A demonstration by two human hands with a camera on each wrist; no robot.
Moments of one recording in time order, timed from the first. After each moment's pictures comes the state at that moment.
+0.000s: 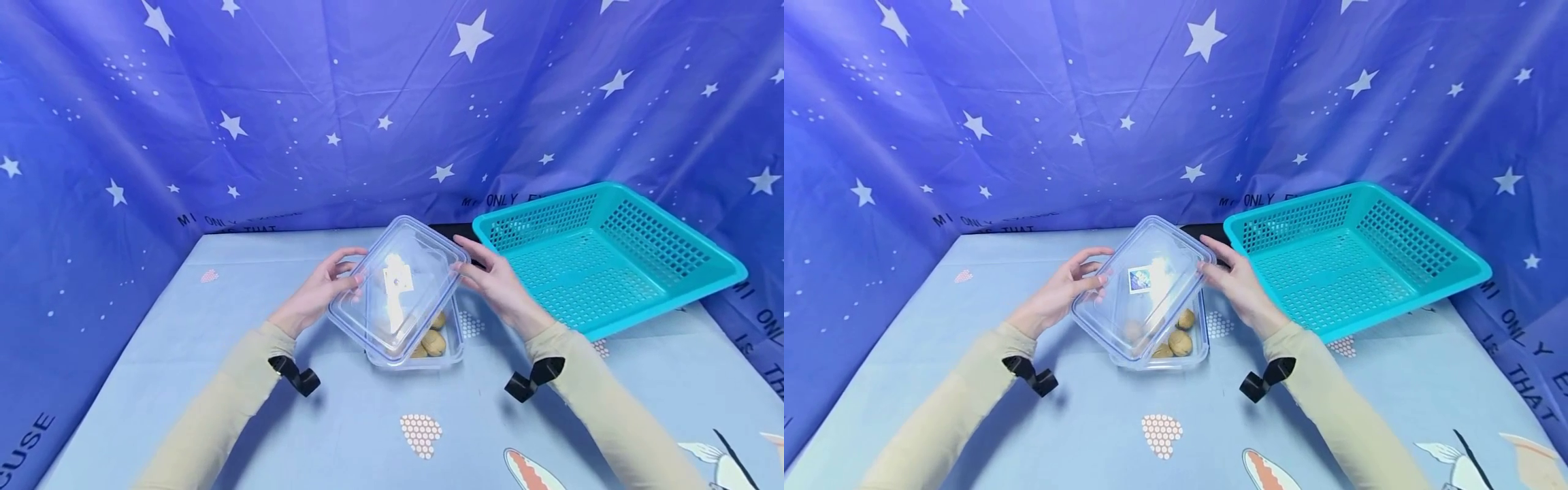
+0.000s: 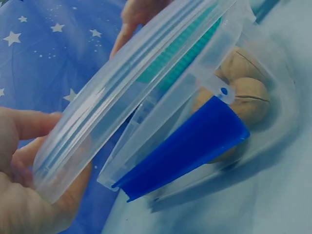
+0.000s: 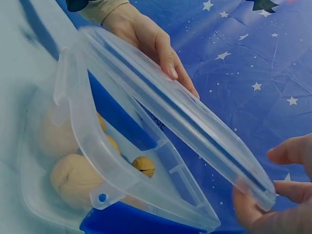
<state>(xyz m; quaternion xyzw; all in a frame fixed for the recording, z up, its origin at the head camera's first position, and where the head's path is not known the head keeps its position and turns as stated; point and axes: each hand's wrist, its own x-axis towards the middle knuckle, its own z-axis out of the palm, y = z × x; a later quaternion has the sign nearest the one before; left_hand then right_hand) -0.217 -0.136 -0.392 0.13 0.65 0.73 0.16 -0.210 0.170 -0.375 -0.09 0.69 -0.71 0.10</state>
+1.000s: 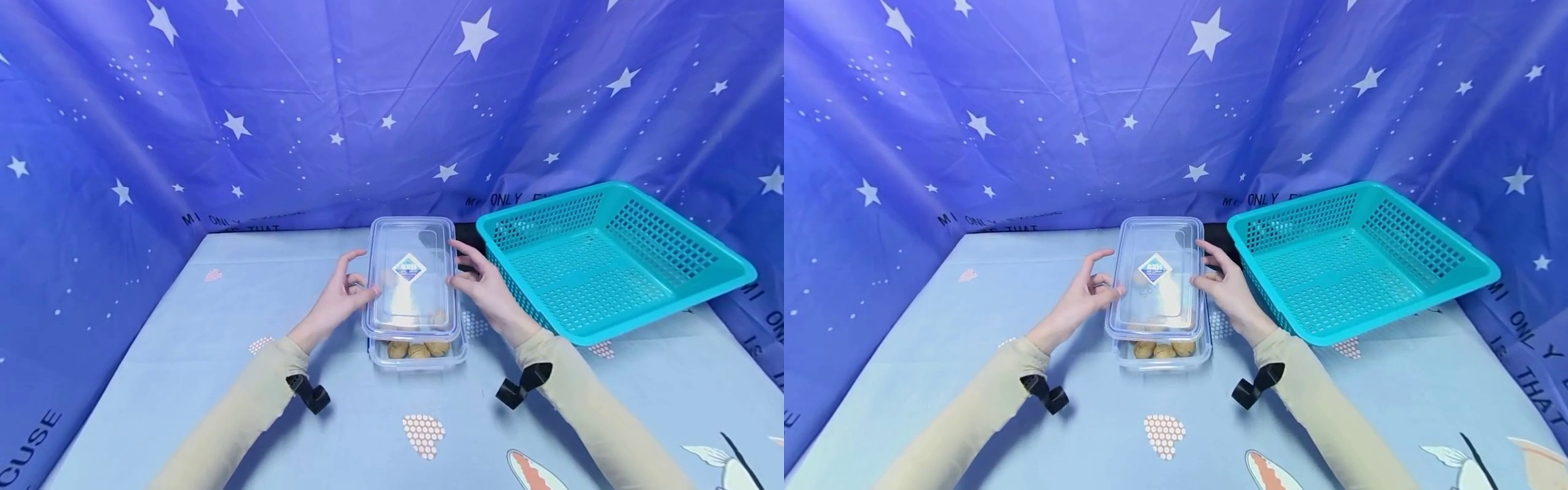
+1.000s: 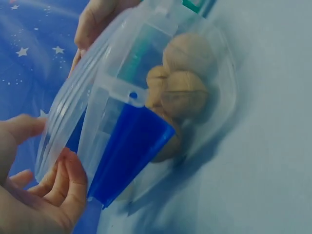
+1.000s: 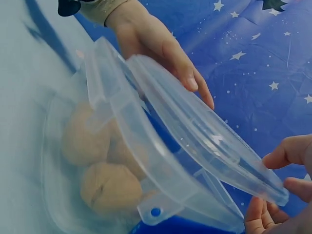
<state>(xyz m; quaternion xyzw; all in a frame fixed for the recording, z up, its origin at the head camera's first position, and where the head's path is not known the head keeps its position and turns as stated) -0.202 -0.114 -0.407 0.12 0.73 0.67 0.06 -0.209 0.156 -0.391 -0.08 0.75 -0.66 0.05</state>
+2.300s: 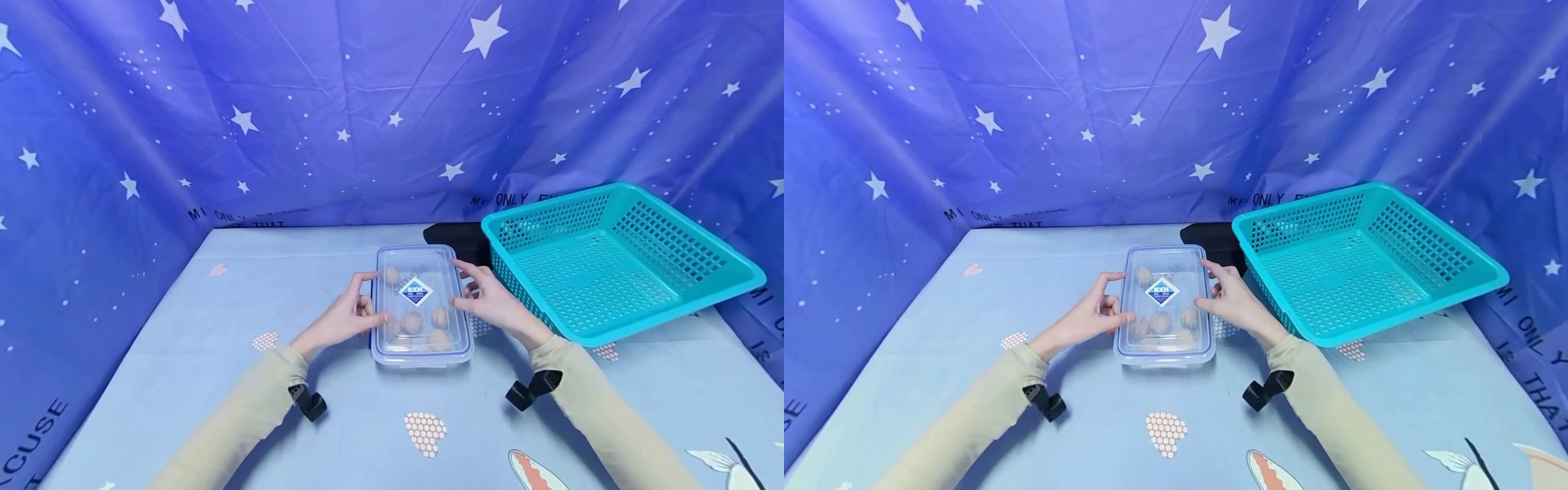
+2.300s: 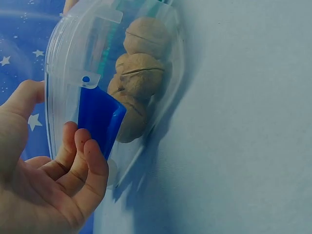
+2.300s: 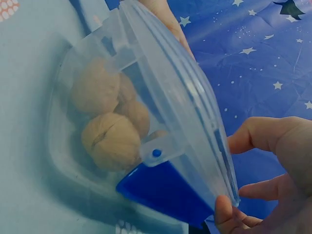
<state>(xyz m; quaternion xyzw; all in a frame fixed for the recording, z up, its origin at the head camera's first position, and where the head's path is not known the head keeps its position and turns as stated) -0.189 -0.122 -0.422 0.22 0.80 0.55 0.11 -0.204 0.165 -0.394 -0.16 0.88 -0.45 0.08</state>
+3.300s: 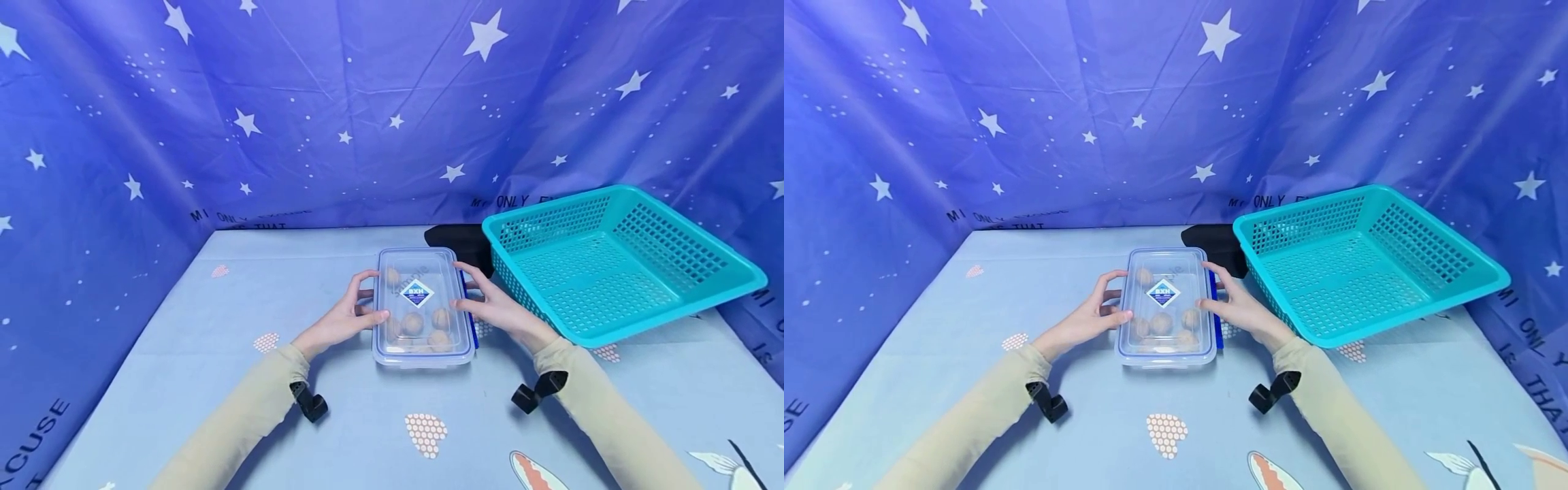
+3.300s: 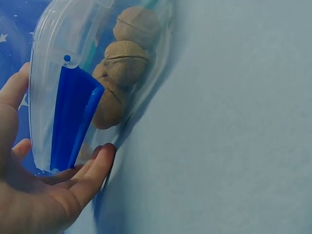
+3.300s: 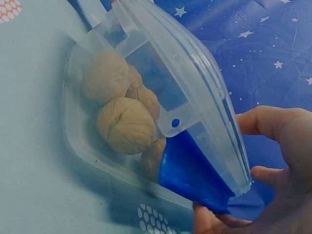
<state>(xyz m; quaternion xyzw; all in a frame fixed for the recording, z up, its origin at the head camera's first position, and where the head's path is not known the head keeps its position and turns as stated) -0.193 -0.125 -0.436 0.16 0.76 0.61 0.17 -0.207 0.179 -0.410 -0.14 0.81 -0.53 0.18</state>
